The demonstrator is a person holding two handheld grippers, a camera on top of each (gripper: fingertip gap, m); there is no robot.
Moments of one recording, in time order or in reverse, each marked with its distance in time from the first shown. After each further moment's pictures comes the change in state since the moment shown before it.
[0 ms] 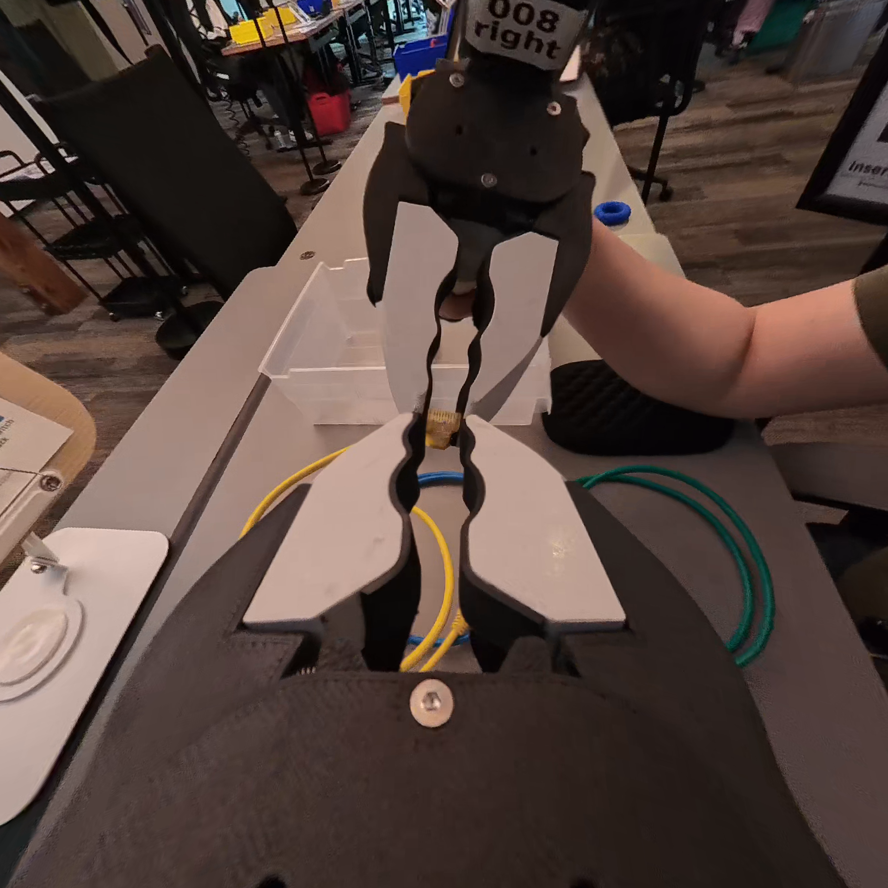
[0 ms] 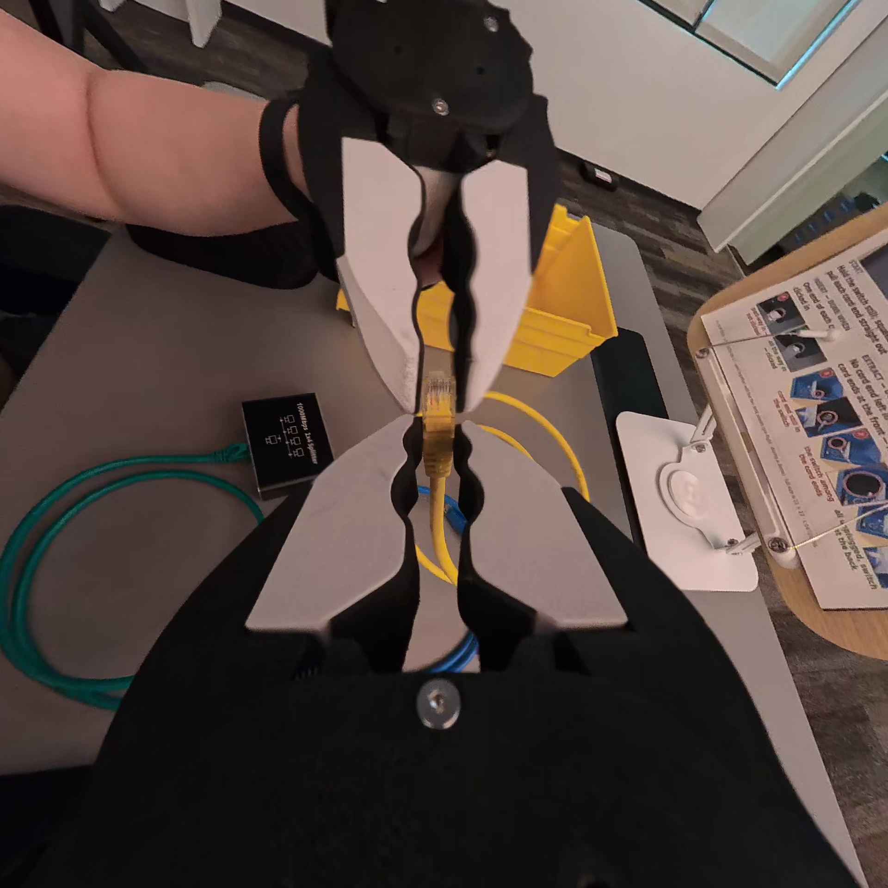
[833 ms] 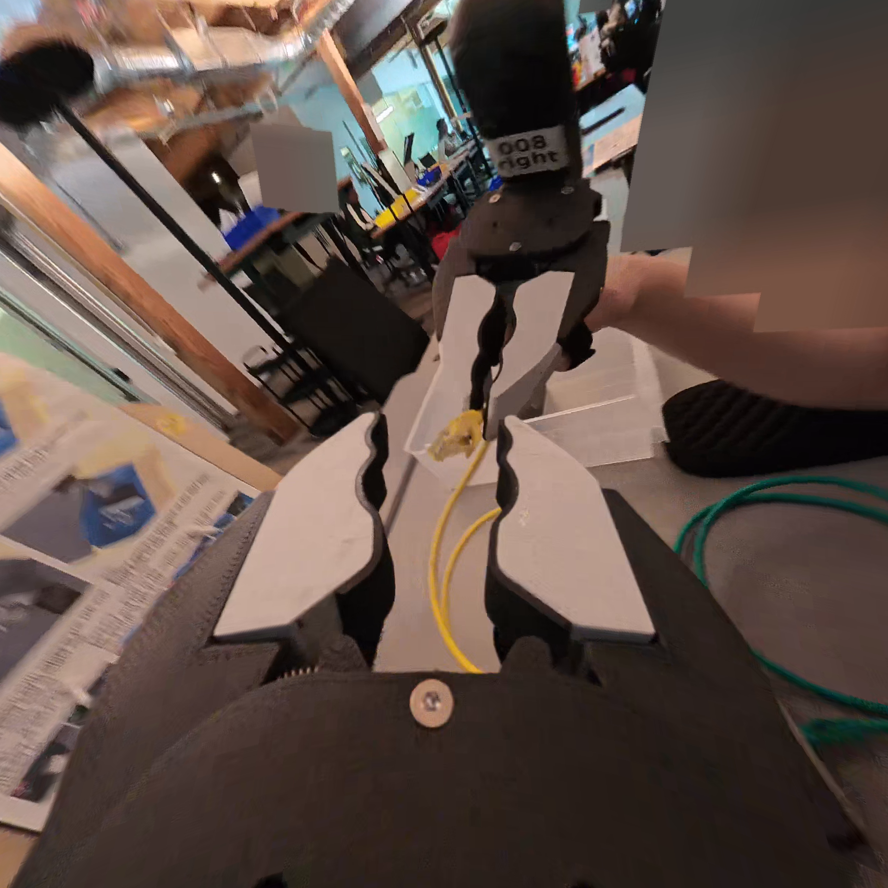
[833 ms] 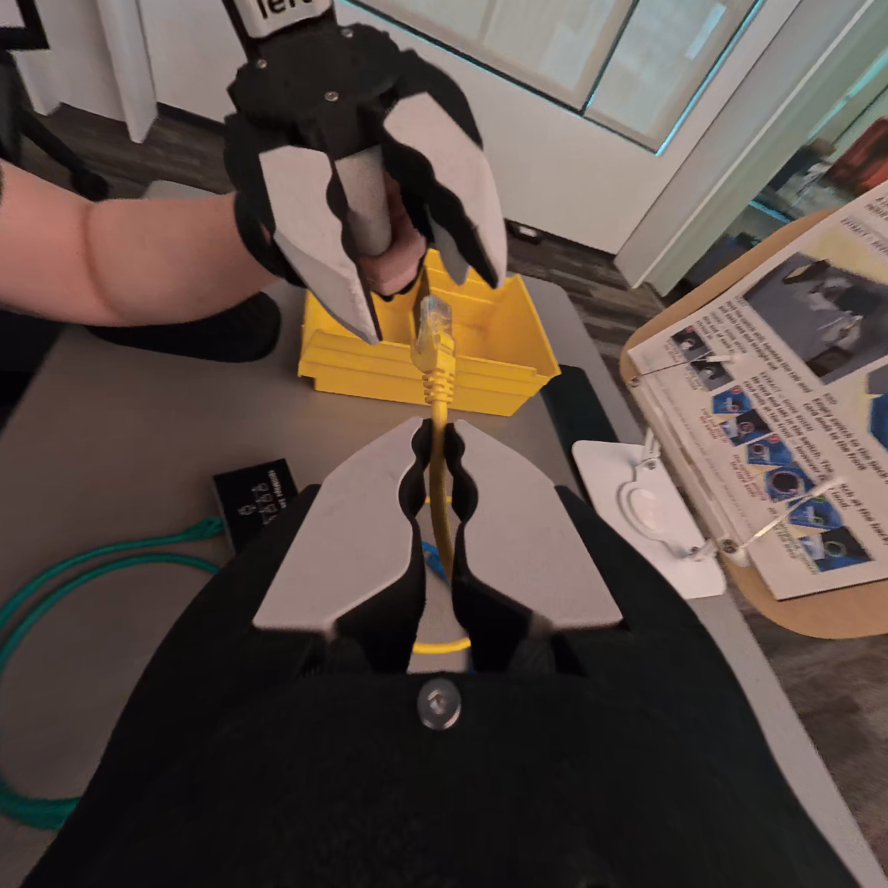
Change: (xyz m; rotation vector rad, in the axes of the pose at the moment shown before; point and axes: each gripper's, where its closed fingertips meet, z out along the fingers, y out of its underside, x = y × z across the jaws) left arm -0.010 -0.037 -0.052 0.192 -0.247 0.342; right arm 0.013 -0.027 -0.008 0.117 0.137 0.053
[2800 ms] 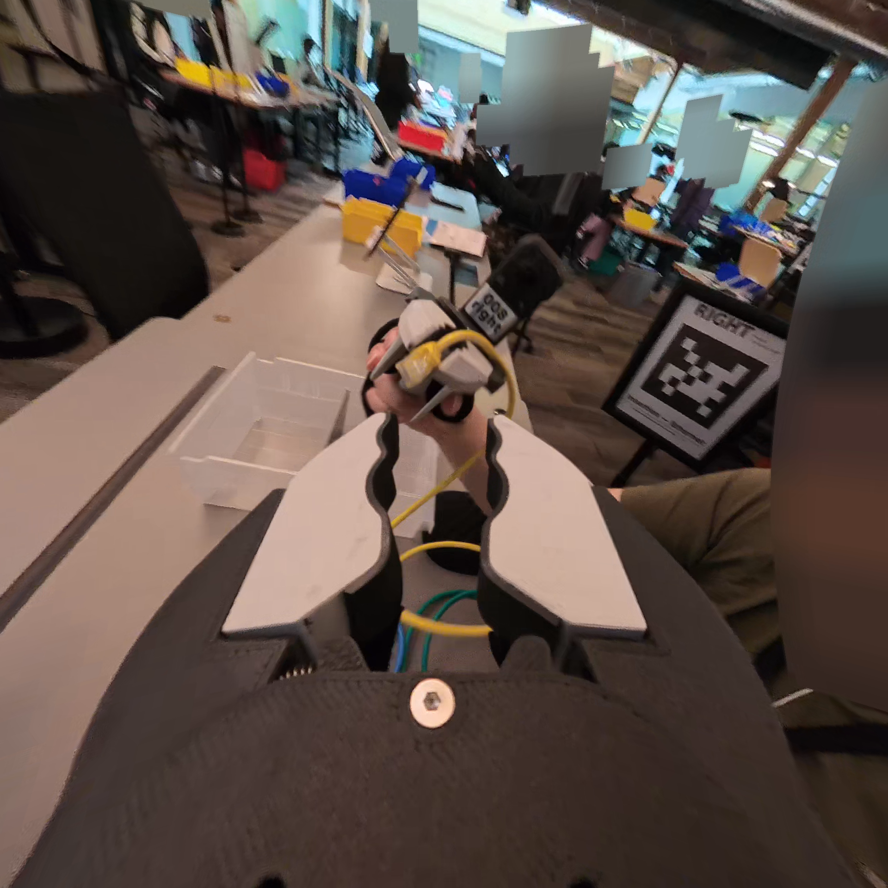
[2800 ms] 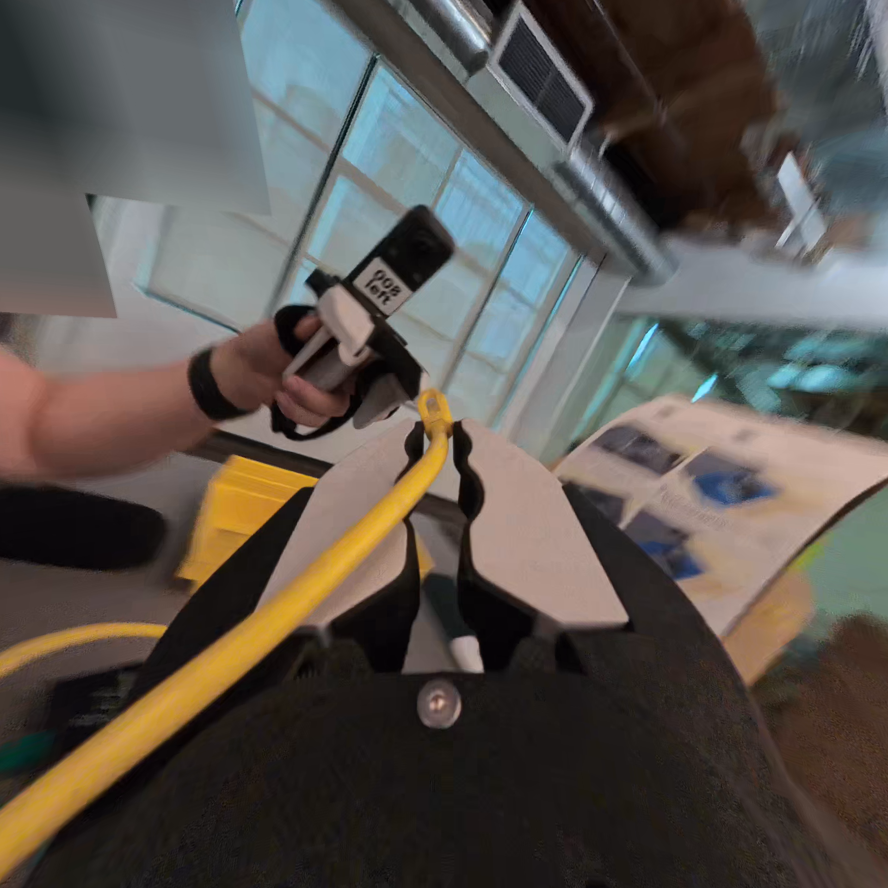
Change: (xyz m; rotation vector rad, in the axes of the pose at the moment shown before) left arm -0.017 -0.066 0.028 -0.013 0.365 -0.738; right arm 0.037 -0.058 -0.097 0.646 0.282 -0.118
